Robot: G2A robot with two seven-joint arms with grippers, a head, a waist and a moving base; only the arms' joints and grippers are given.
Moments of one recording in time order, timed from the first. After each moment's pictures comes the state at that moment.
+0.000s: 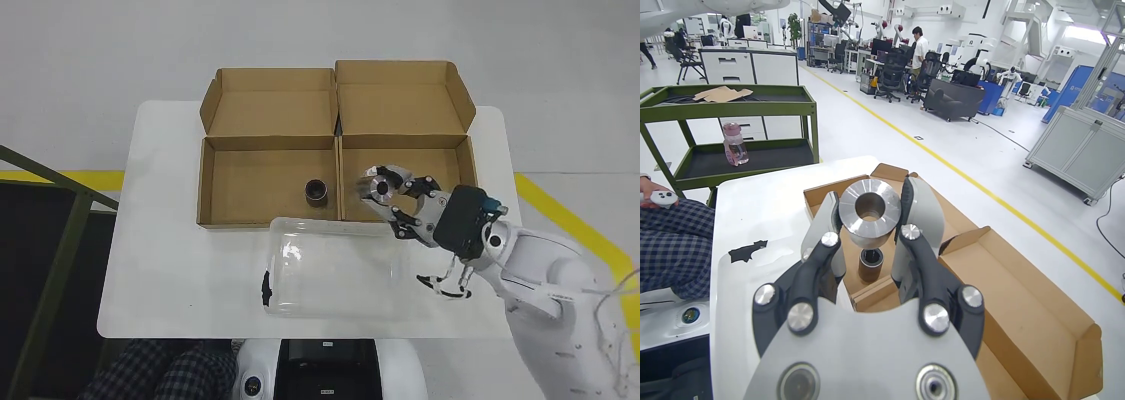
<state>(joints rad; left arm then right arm) -0.11 -0.30 -0.54 -1.19 3.07 0.29 0.07 -1.30 -1.11 1.41 -2.13 -1.03 -0.70 0.24</state>
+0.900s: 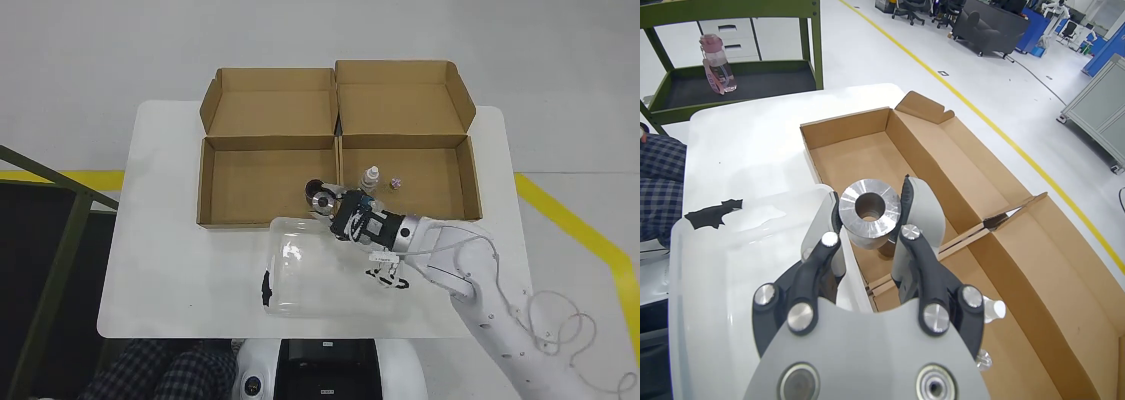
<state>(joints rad) -0.11 -0.30 -0.54 -1.19 3.07 0.29 0.07 -1.09 -1.16 1.03 -1.89 -1.25 -0.55 0.36</state>
